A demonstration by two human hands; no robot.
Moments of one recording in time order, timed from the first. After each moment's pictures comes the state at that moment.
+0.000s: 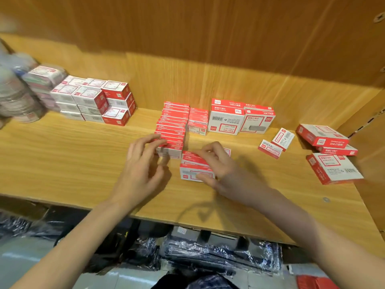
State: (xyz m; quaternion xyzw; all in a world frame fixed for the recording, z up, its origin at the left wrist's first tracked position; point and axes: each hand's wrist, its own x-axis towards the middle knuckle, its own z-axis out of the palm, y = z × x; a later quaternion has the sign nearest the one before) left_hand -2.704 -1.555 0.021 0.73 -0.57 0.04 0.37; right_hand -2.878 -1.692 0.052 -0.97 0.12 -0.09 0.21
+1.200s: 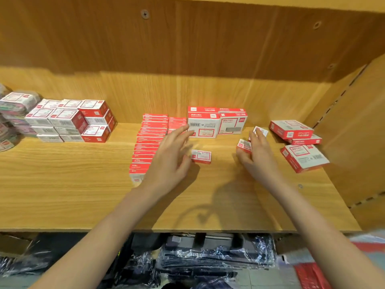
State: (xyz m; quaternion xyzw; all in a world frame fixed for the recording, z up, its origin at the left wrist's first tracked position) left_hand -2.752 -1.619 0.058 0.67 -0.62 -0.06 0.41; right_hand -2.935 -1.754 0.044 -0.83 0.48 -0.19 0.21
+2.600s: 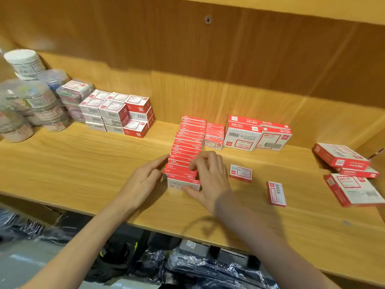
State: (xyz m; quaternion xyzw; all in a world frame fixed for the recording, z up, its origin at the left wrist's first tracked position) left_hand -2.669 -1.541 0.014 0.71 -0.44 -0.29 0.48; right_hand -2.817 -1.660 0.024 -0.94 0.20 -0.22 0.15
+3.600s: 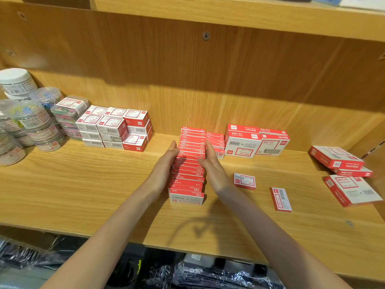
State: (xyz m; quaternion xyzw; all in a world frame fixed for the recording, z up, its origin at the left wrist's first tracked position) left_hand -2.661 -1.605 0.035 0.57 -0.33 -0.45 0.60; right_hand -2.779 -1.683 0.032 -0.74 0.34 -0.16 0.56
